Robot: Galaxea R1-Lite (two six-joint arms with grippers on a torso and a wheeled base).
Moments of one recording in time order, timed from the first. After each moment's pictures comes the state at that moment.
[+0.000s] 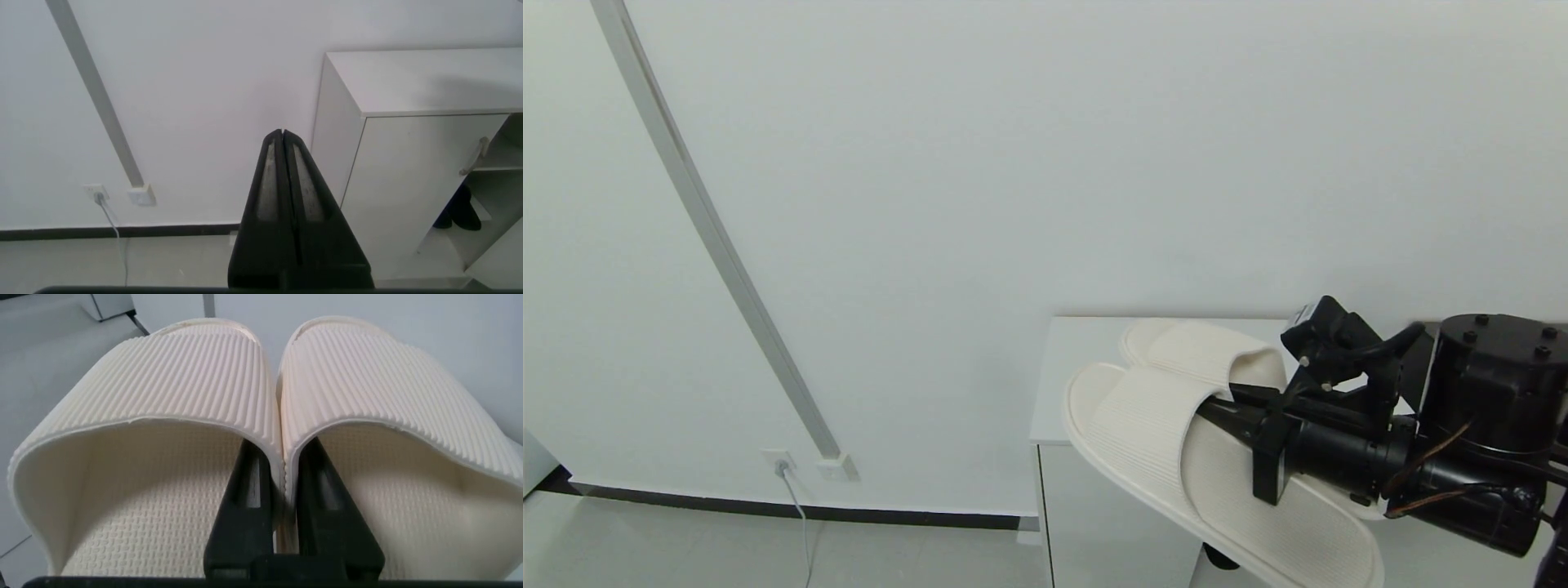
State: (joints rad) left arm 0.00 0.00 0.00 0.00 -0.03 0.02; right arm 0.68 1.58 -0.54 -0.92 0.17 -0.13
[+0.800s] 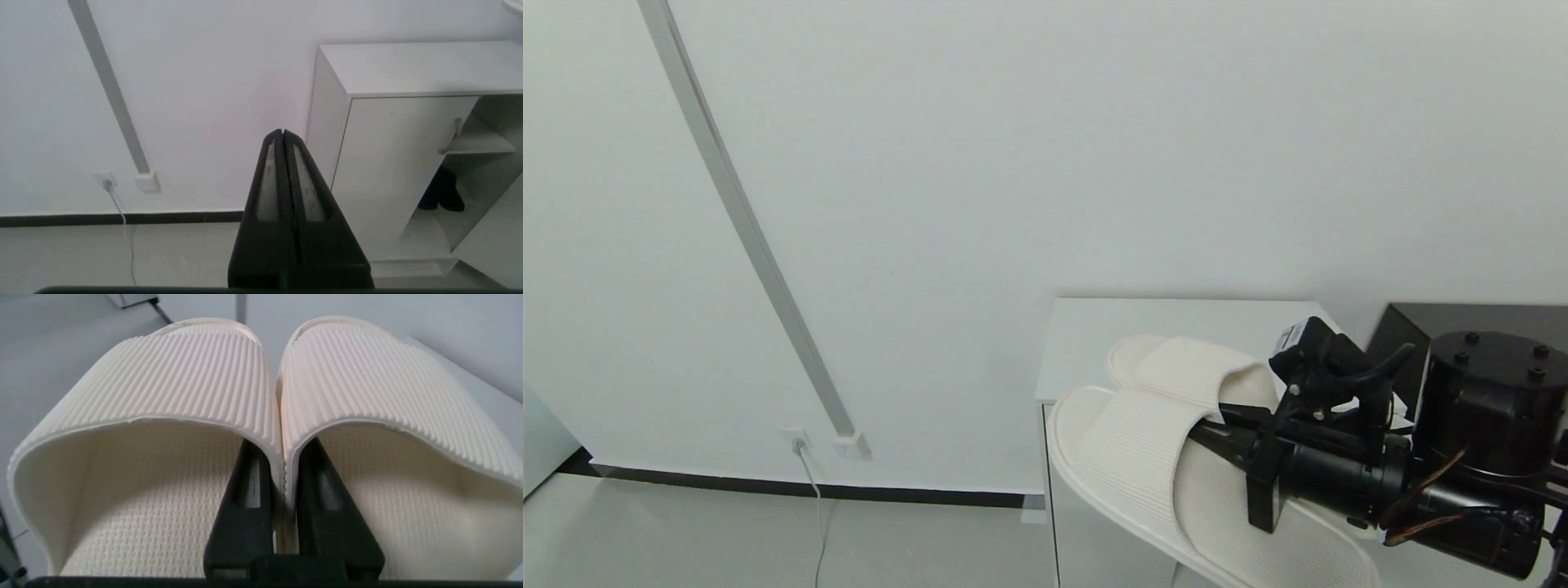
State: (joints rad) left arm 0.00 0.00 0.00 0.00 -0.03 0.02; right arm 0.71 1.59 -0.52 -0.92 0.17 -0.14
